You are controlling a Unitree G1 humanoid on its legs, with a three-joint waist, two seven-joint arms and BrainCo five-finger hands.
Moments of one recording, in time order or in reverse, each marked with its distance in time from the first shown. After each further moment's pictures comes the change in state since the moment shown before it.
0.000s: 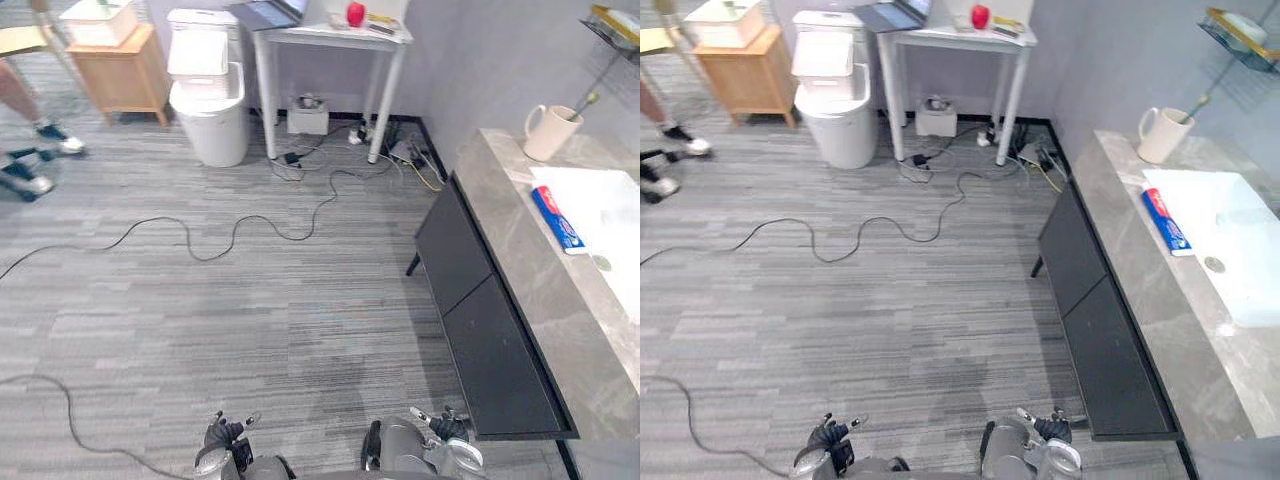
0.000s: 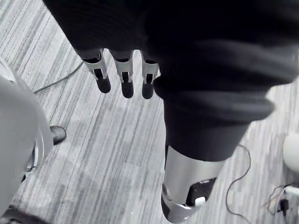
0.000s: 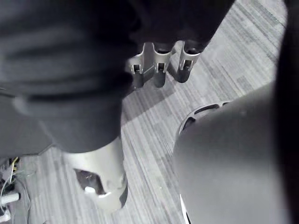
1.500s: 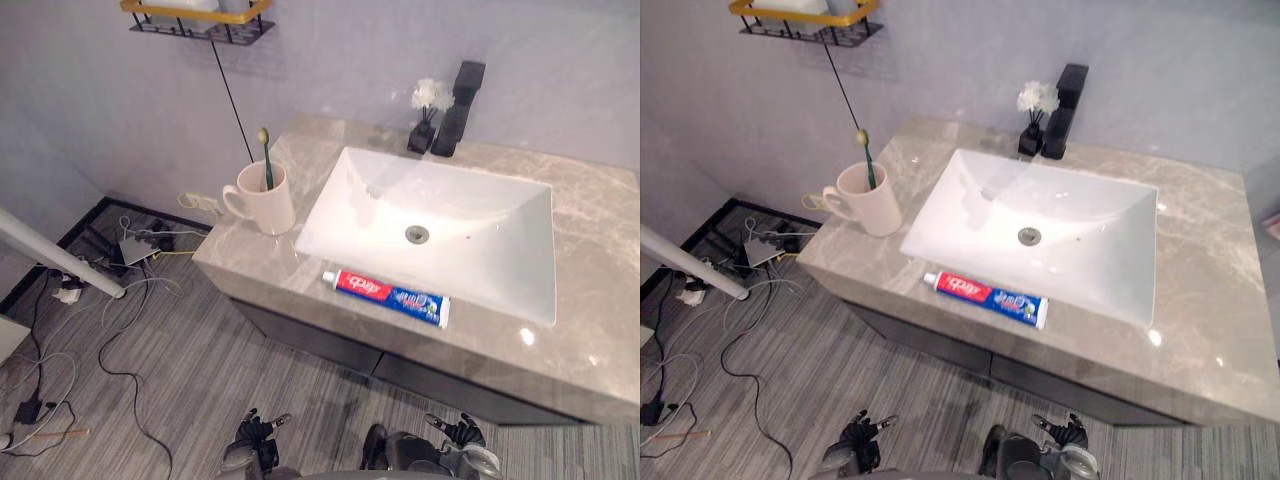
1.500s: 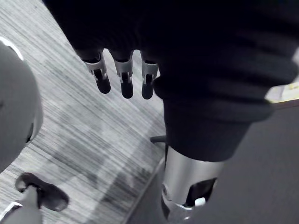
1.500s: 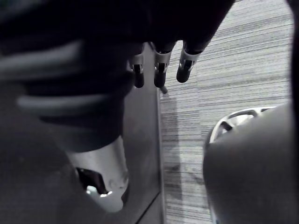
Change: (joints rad) left arm 0.000 -0.112 0.008 -0.083 0.026 -0.004 -0.030; right arm 0.023 -0.039 -0.033 -0.040 -0.040 0.024 0.016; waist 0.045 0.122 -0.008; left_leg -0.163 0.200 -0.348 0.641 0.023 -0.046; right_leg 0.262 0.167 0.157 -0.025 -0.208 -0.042
